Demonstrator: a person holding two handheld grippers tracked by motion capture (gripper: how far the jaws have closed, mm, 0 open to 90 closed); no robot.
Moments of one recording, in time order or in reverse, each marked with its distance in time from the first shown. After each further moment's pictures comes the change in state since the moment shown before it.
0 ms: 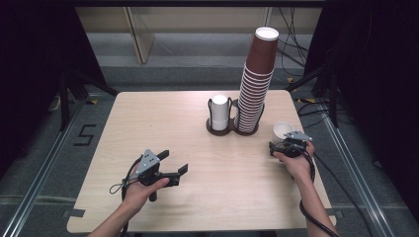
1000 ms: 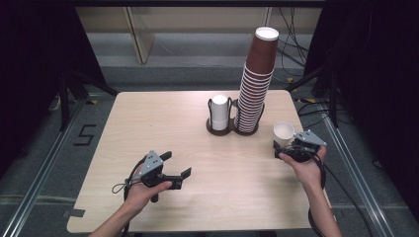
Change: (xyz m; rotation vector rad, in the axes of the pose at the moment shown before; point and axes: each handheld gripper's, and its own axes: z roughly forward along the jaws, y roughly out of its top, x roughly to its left) left arm -0.006 -0.002 0.004 0.017 -0.039 0.025; right arm 0.006 0.014 -0.055 -0.147 0.000 0.031
